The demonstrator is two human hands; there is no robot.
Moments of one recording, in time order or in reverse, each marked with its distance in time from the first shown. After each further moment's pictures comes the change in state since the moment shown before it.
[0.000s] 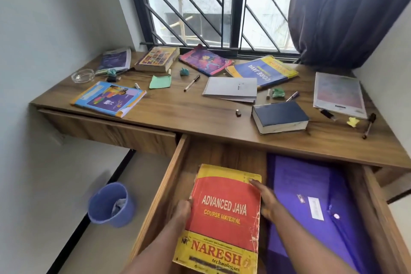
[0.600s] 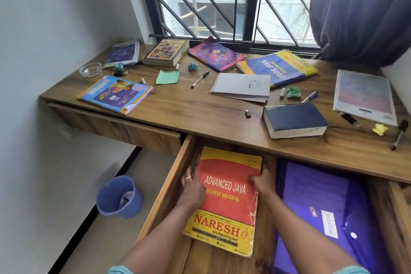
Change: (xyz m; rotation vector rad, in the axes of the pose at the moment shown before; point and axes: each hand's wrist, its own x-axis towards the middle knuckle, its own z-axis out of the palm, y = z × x) left_hand 0.018 0.054 0.013 0.719 0.111 0.379; right_hand 0.049 -0.035 0.033 -0.584 0.149 -0.470
